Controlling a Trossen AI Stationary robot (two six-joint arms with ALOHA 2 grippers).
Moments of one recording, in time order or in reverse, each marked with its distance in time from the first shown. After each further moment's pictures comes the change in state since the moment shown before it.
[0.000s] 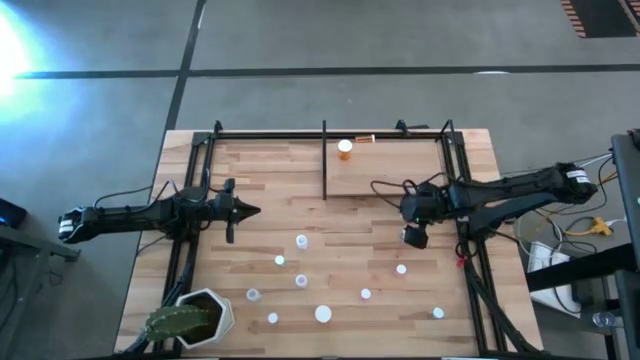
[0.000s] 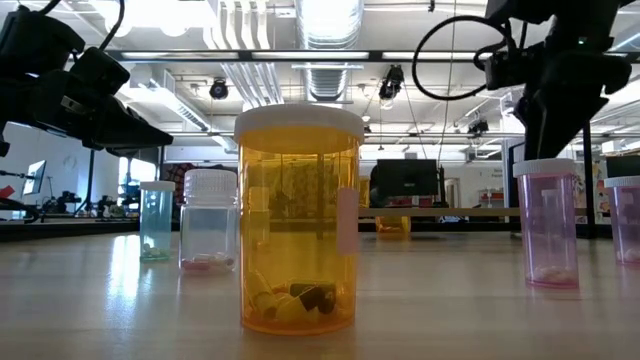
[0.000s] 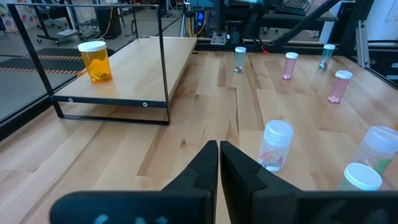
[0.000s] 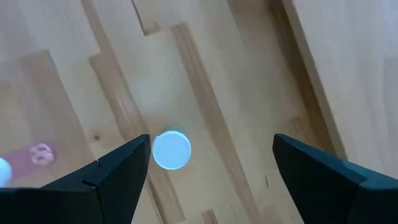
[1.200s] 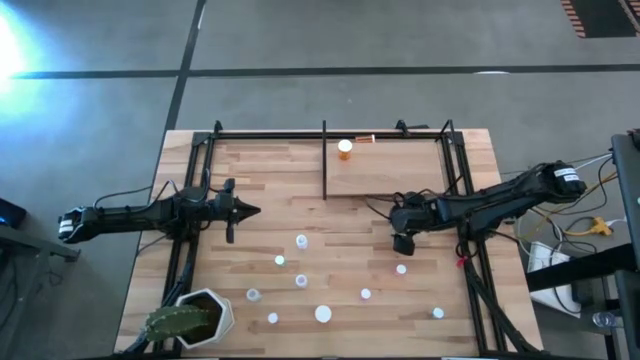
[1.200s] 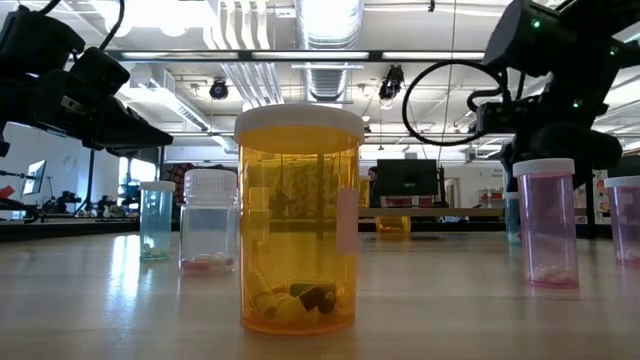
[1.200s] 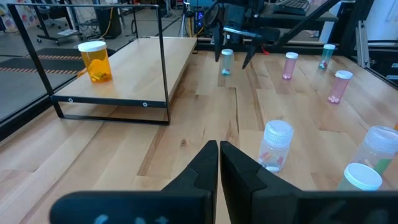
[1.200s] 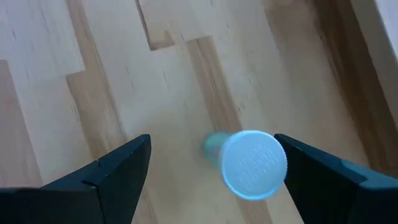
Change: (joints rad) left arm 0.000 0.000 0.000 0.000 0.000 0.000; right arm 0.023 0.119 -0.233 0.469 0.055 -0.060
